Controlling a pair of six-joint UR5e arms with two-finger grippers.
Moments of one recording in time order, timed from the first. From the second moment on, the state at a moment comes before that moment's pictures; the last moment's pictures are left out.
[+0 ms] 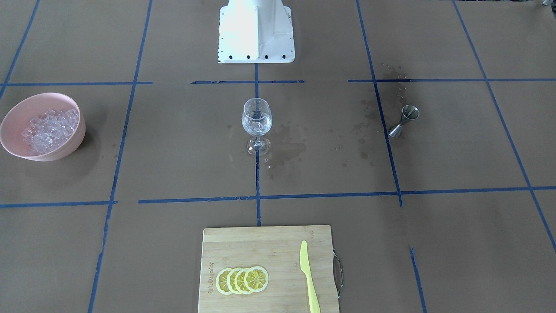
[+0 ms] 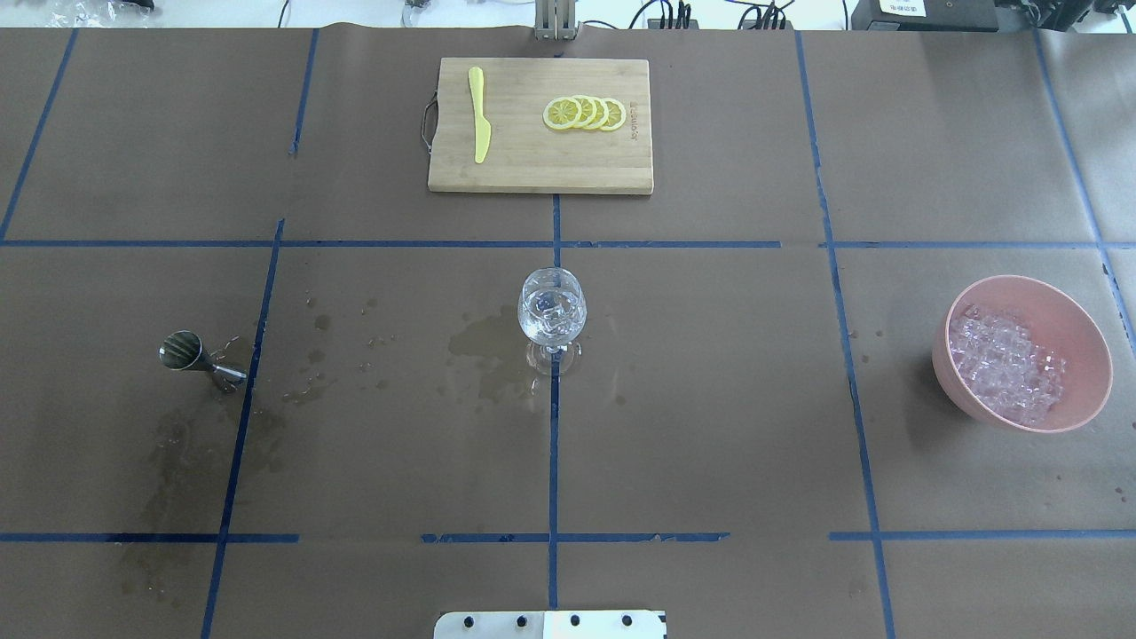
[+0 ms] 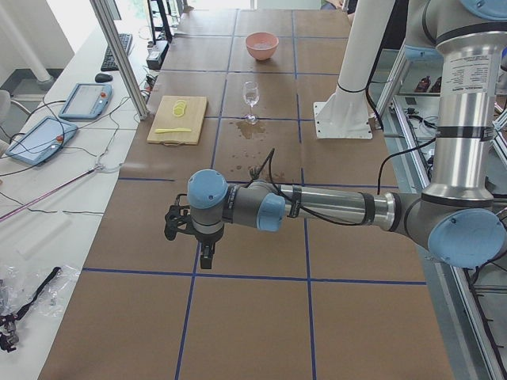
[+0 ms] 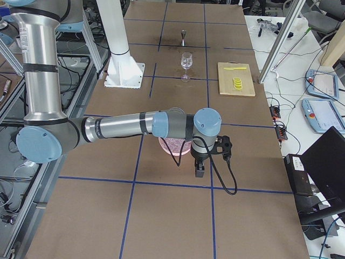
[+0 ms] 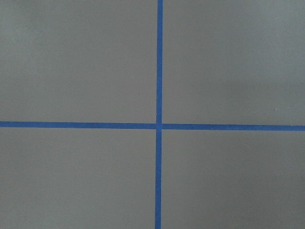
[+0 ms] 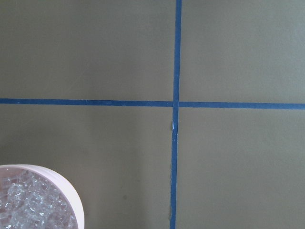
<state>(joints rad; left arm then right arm) -1.57 -1.56 -1.66 -1.69 -2.37 -0.15 1.62 -1.57 1.72 -1.73 2.38 -0.04</state>
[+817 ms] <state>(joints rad) -1.57 -1.57 -1.66 -1.69 -2.37 -0.16 1.62 -1.66 1.67 -1.54 2.38 -0.01</state>
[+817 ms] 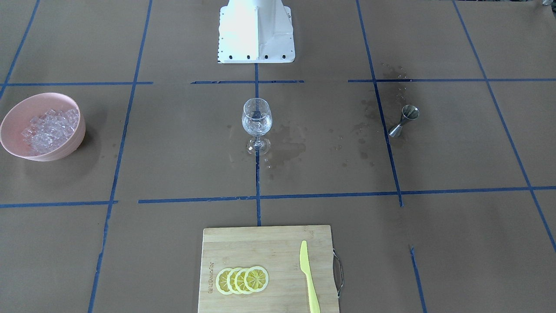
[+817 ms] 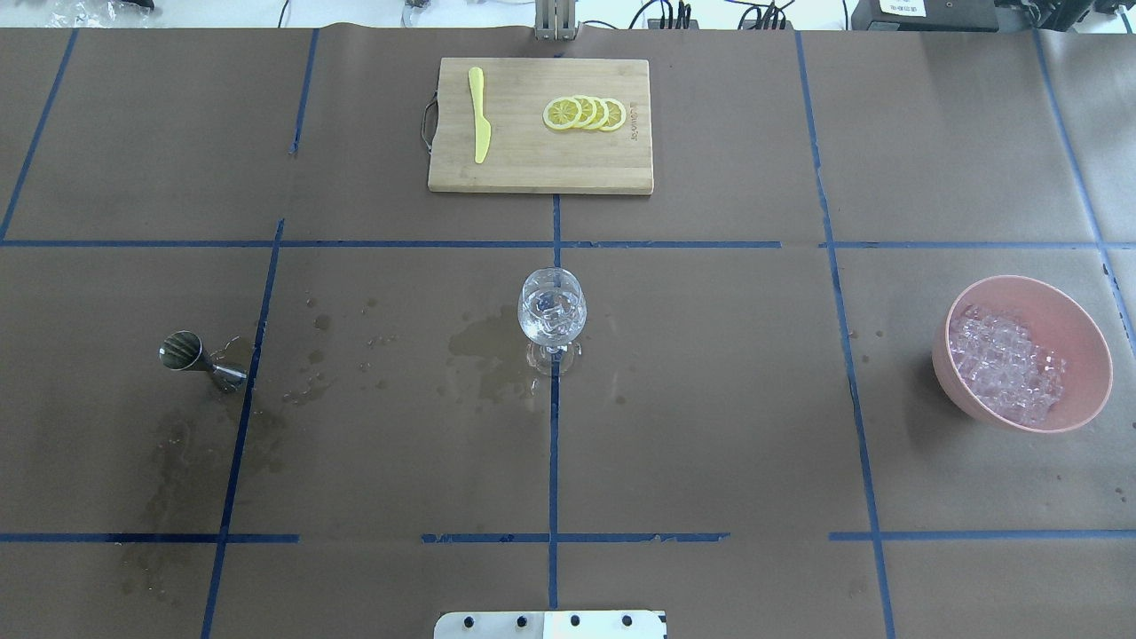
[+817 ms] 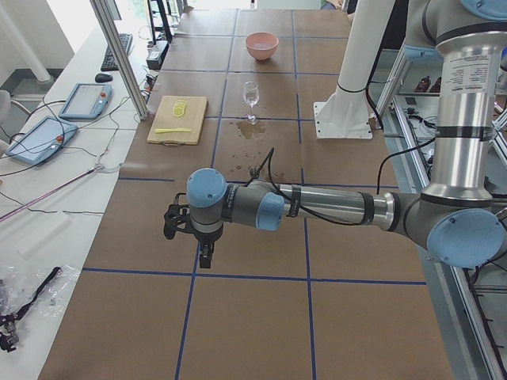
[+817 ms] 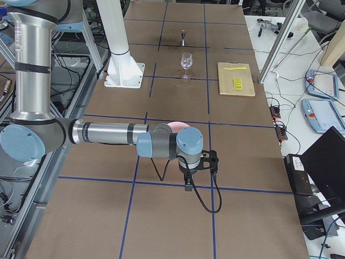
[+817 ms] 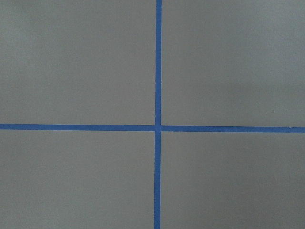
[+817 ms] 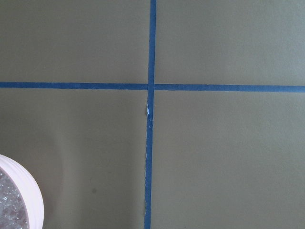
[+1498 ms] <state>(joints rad) -1.57 -1.57 -1.66 -1.69 -2.37 -0.16 1.61 -1.65 1.67 -1.52 2.38 -0.01</state>
